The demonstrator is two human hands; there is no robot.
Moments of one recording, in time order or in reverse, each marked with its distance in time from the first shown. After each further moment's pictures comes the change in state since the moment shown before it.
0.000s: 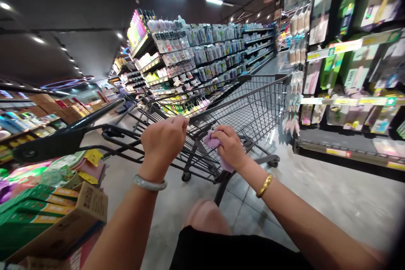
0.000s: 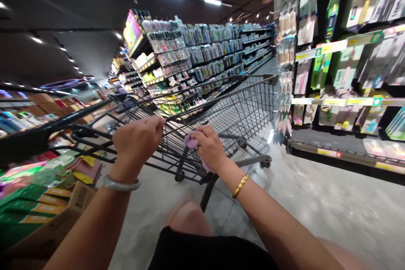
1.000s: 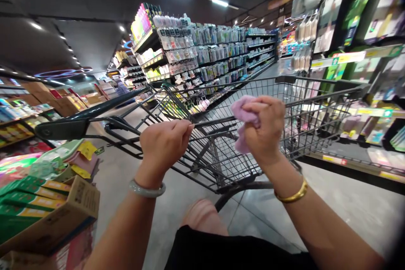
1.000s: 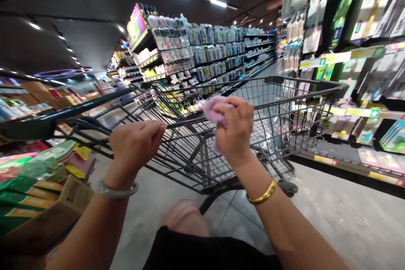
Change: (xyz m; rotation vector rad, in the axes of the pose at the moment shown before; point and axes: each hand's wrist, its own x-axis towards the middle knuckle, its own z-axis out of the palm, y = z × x) left_hand -0.018 -0.018 -0.004 -0.141 0.162 0.092; right_hand 0.061 -0.039 -0.077 -0.190 0.406 -0.065
